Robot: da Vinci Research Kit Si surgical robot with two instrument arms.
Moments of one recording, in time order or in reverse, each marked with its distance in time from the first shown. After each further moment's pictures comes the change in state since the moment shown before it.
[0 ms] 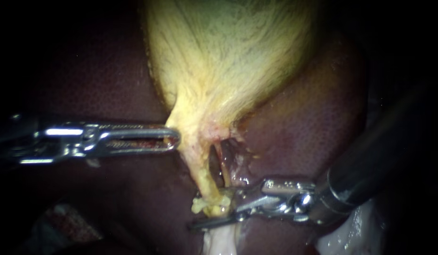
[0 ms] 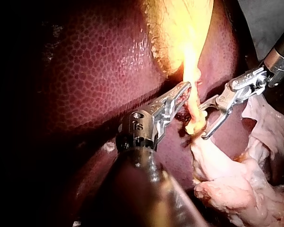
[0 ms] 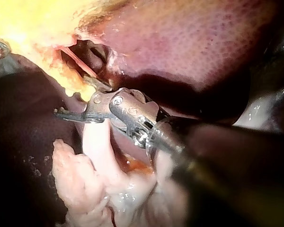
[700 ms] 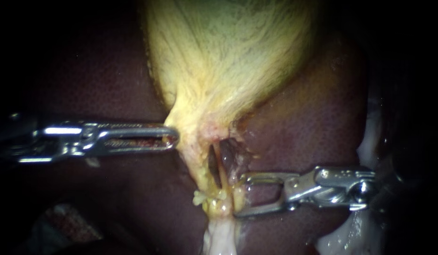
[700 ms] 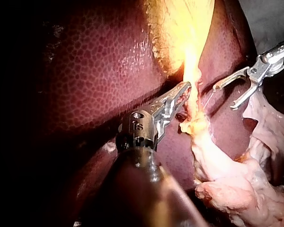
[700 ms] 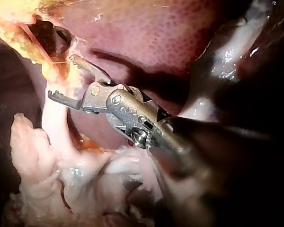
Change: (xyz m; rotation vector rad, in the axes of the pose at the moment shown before) right arm 0.001 -0.001 -0.013 -0.081 0.034 -0.079; left arm 0.000 0.000 0.000 0.001 0.000 0.001
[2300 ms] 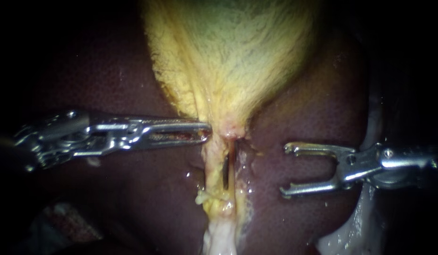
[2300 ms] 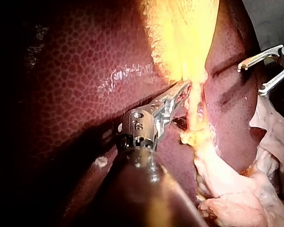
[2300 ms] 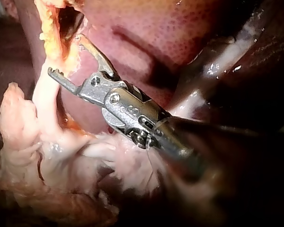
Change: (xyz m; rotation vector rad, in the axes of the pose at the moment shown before) right arm 0.004 -0.001 -0.006 -0.032 0.070 -0.136; left arm 0.003 0.003 0.009 -0.007 0.022 0.022
